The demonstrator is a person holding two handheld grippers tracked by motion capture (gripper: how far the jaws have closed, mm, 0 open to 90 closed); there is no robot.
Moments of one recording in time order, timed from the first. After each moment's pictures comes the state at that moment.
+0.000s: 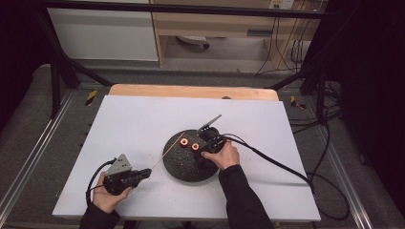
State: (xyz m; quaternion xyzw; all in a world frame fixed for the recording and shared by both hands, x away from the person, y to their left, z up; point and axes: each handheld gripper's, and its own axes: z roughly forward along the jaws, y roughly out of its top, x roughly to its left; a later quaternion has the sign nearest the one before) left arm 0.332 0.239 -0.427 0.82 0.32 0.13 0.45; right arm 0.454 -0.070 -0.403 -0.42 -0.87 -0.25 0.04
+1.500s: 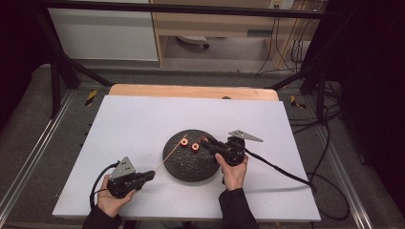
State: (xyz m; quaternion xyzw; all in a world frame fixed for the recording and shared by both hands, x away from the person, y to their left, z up) left arm 0.324 0.227 -0.429 0.82 0.32 0.13 0.46; right arm 0.398 -0.121 -0.404 -0.48 -0.64 -0.60 -0.05
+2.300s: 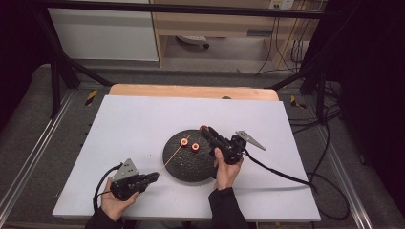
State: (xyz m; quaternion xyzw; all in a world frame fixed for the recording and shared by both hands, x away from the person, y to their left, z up) left arm 0.318 0.216 -0.430 0.81 0.32 0.12 0.48; right arm 0.398 -0.113 -0.406 -0.49 -0.51 -0.70 -0.06
